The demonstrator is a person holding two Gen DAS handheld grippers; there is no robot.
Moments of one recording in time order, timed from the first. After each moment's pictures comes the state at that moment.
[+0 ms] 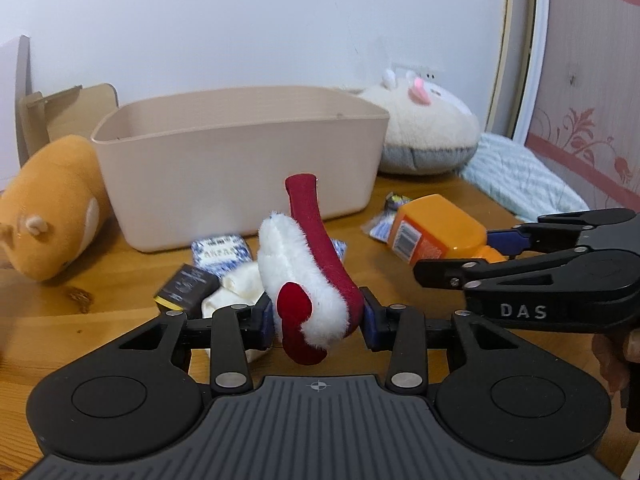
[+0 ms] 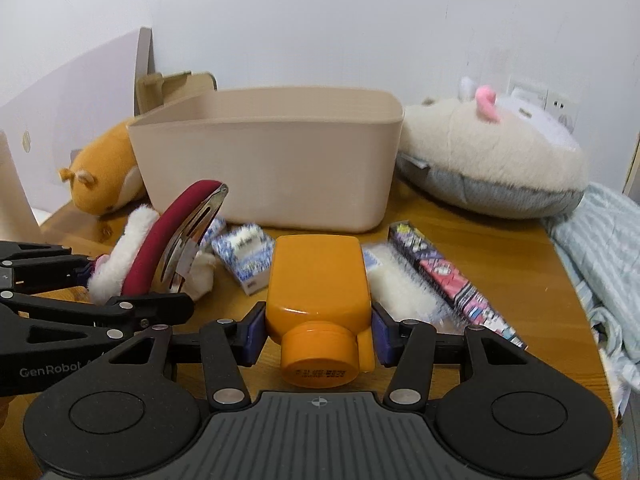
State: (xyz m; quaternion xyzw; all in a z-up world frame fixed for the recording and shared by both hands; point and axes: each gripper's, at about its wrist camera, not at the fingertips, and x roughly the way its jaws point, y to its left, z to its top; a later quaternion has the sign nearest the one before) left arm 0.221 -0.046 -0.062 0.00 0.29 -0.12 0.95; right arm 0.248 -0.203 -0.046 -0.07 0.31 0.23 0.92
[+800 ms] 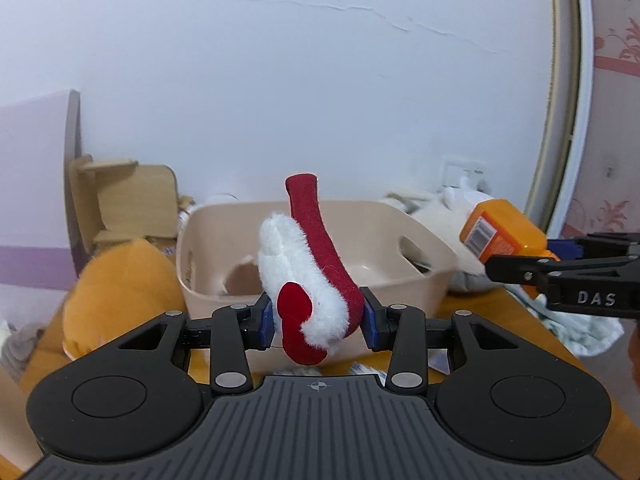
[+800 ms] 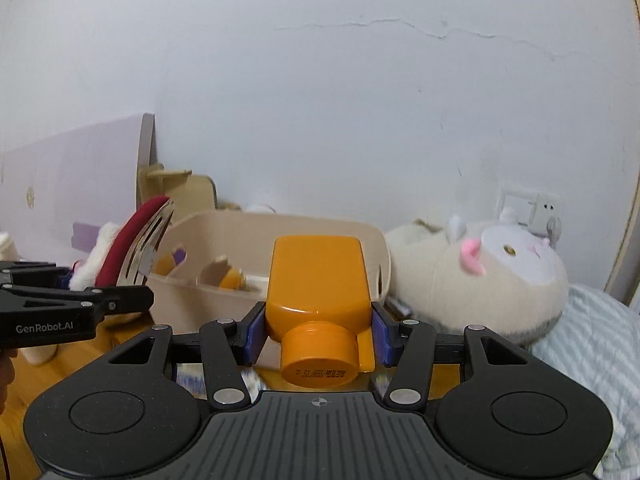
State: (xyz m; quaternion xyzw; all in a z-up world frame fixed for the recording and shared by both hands) left arm 0.262 0.007 0.028 -0.02 0.21 -0.06 0.98; right arm 0.277 -0.185 0.057 -0.06 0.22 0.24 0.95
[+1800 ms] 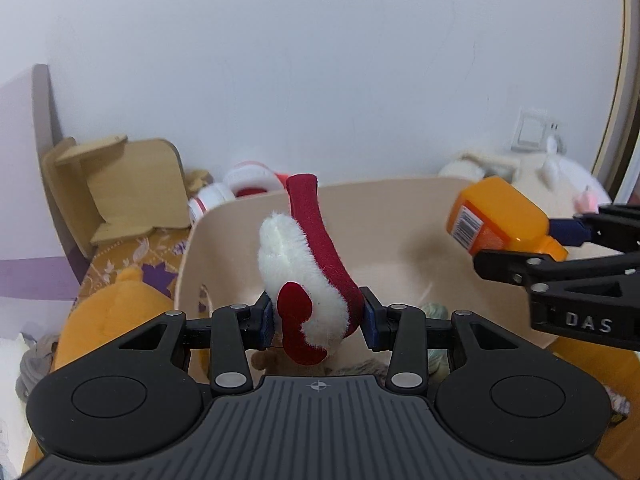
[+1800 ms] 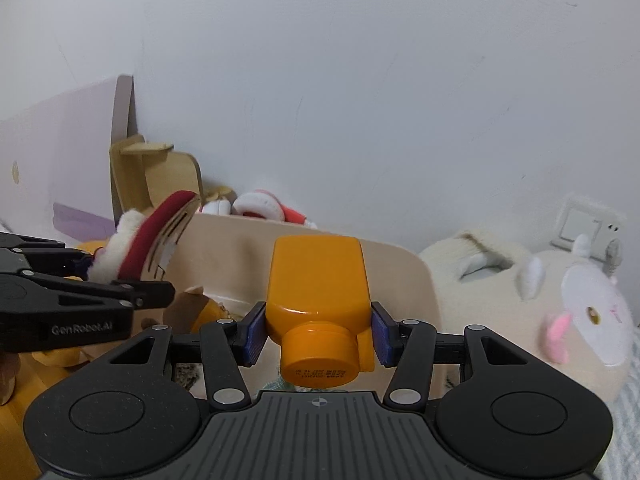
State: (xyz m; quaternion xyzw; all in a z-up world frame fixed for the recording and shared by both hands) left arm 0.413 0.020 0.008 0.01 0.33 -0.02 0.94; right arm 0.422 -0.107 0.040 -0.10 0.29 0.25 0.92
